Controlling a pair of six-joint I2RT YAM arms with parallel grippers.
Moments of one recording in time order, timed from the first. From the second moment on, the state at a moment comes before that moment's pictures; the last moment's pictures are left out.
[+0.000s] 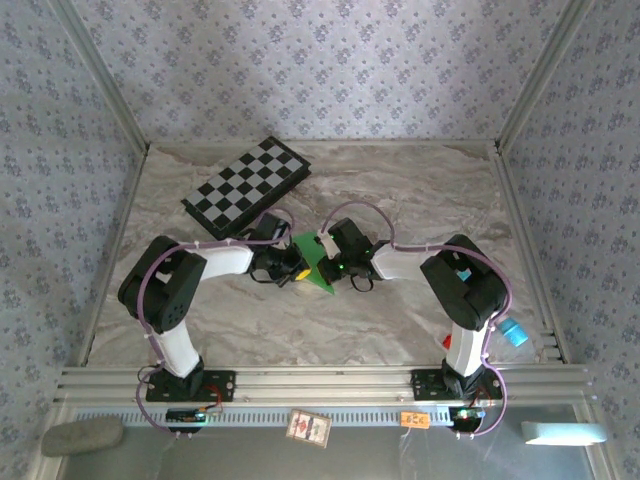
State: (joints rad) left arm -0.58 1.76 0.87 -0.14 0.44 -1.18; right arm 0.72 1.82 0.94 -0.05 -0.21 0.19
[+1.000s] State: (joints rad) left arm -0.58 1.76 0.87 -0.14 0.43 -1.18; right arm 0.72 1.82 0.95 -0.05 -0.21 0.20
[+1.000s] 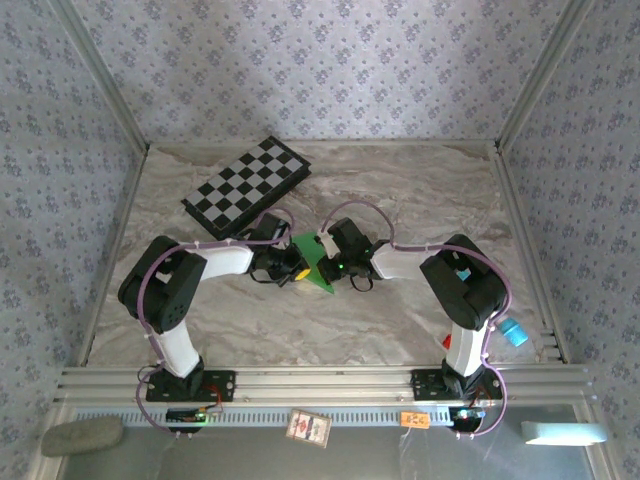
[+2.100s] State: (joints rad) left arm -0.57 1.78 0.89 -0.17 0.44 -1.13; right arm 0.71 1.82 1.00 -0.12 -0.22 0.24
